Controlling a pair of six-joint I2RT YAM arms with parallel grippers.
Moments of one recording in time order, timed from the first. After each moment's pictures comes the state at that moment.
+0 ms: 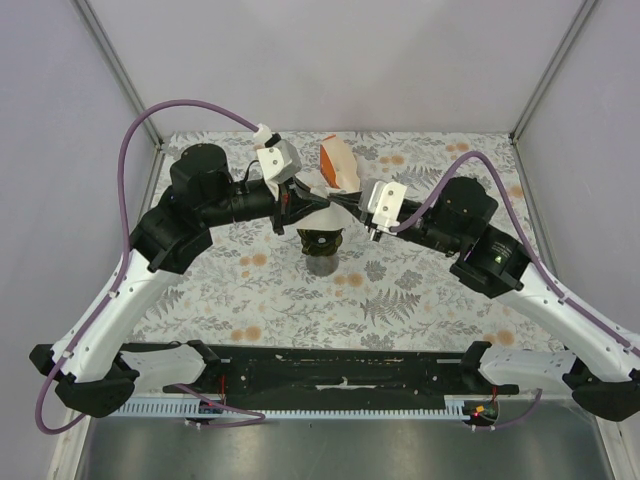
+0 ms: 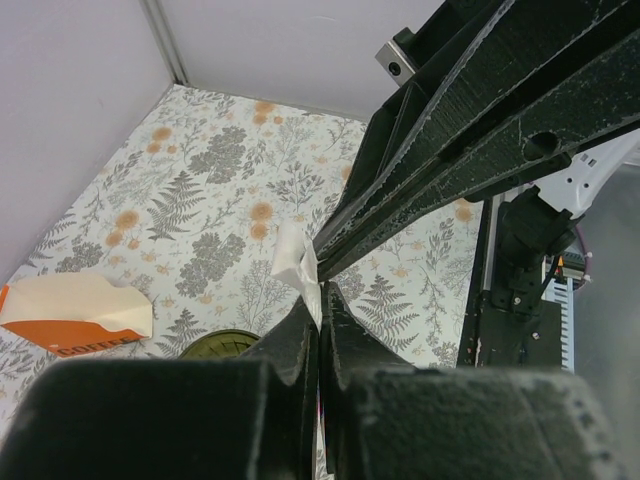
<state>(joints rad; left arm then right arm) -0.70 1.15 1.53 -0.52 0.56 0.14 0.90 1.09 1.33 -0.16 -0.27 -0.55</state>
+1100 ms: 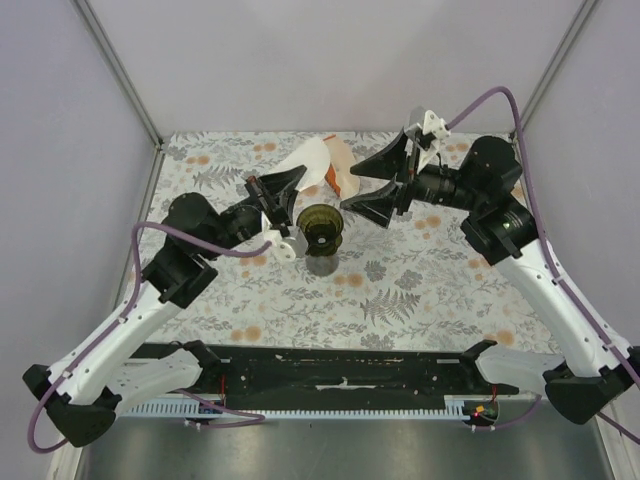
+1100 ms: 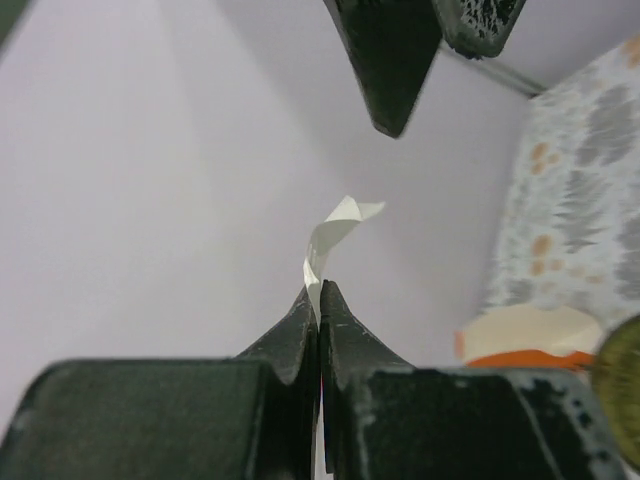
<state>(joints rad) -0.71 0.95 1.15 -0.08 0.34 1.05 0.55 1.13 1.38 -0.13 -0.77 0.07</state>
